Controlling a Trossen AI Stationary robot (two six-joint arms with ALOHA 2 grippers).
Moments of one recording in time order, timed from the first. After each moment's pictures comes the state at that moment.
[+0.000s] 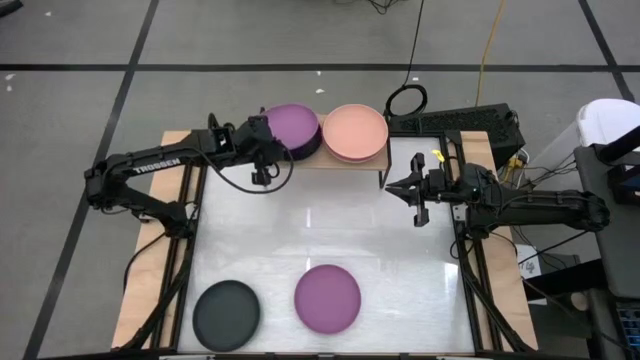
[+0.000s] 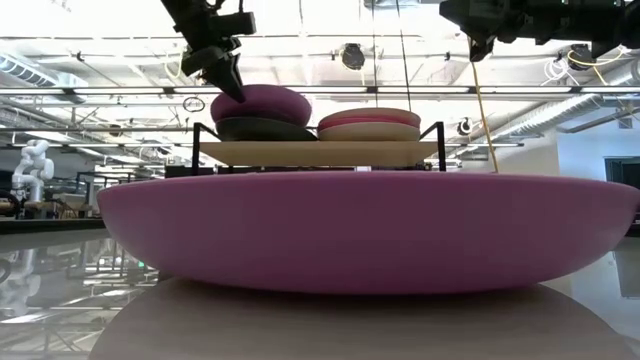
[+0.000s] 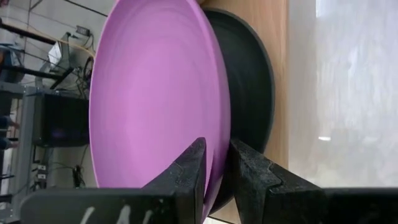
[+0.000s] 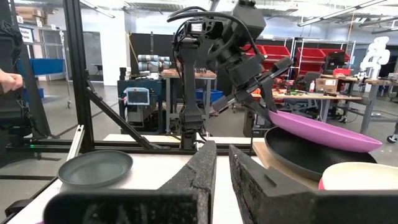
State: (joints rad) left arm 0.35 1.32 1.23 -0.75 -0.31 0.60; right arm -0.18 0.64 0.37 0.39 -0.15 -0.01
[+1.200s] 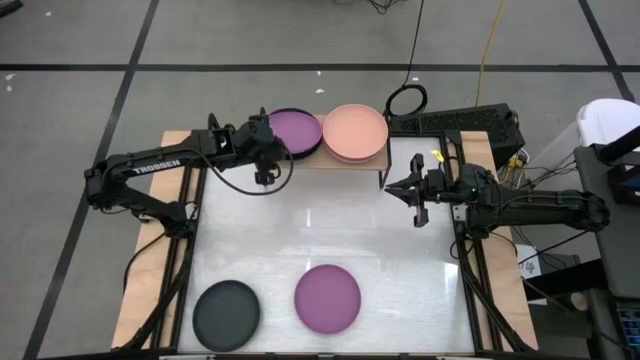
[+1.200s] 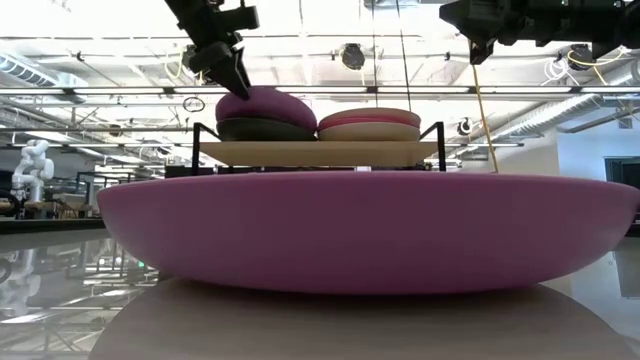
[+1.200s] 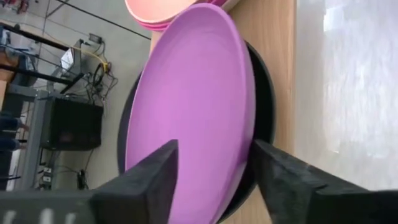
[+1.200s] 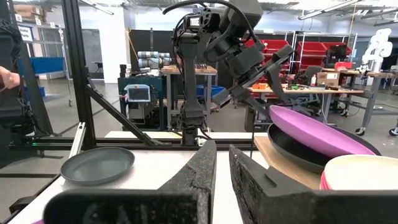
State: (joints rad) left arm 0.33 1.32 1.23 -0.70 -0.35 0.58; right arm -0.18 0.64 0.37 0.37 -0.15 0.01
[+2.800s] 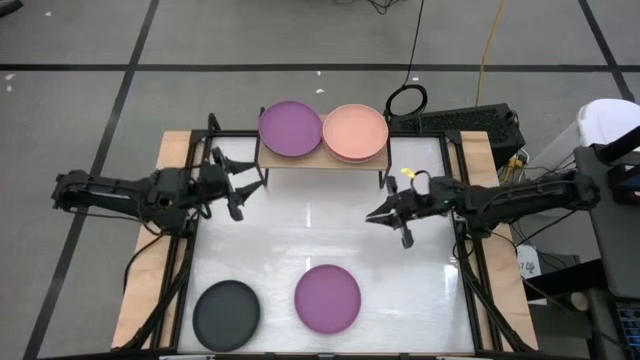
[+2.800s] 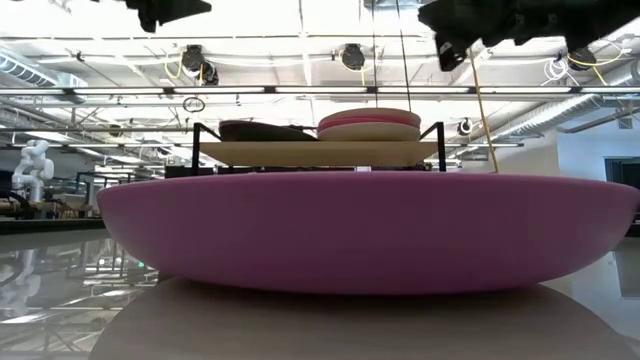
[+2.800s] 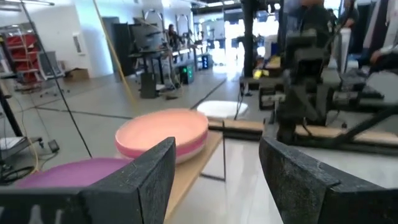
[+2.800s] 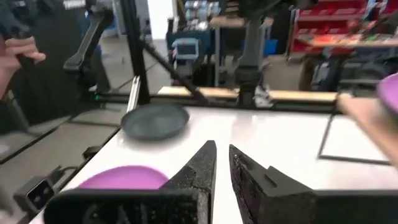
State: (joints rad) left arm -0.10 0.68 0.61 0.12 -0.45 0.08; right arm 0.02 0.94 0.47 0.35 -0.18 0.03
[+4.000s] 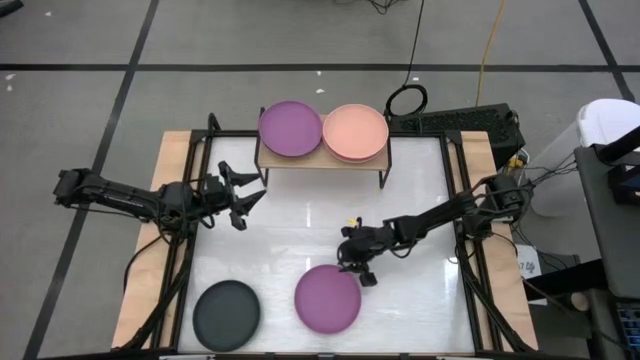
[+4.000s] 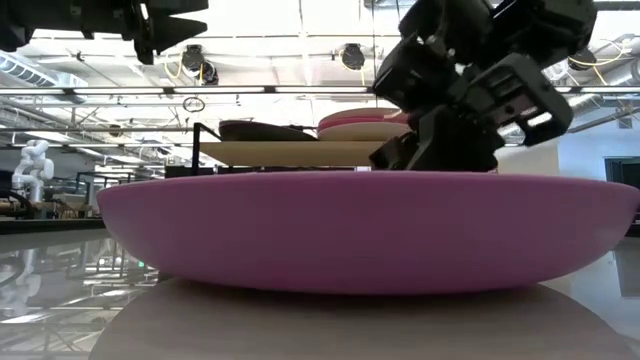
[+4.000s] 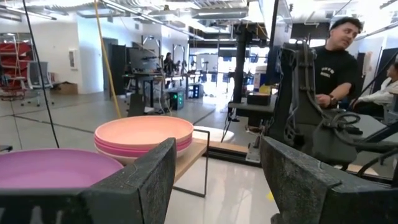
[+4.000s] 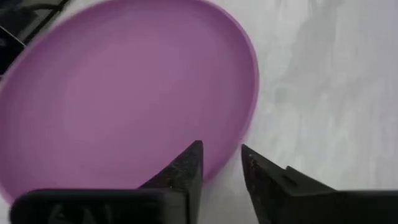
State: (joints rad) left arm -0.15 0.69 0.32 0.57 -0.46 0.04; right arm 0.20 1.74 0.75 0.29 -0.21 0.06
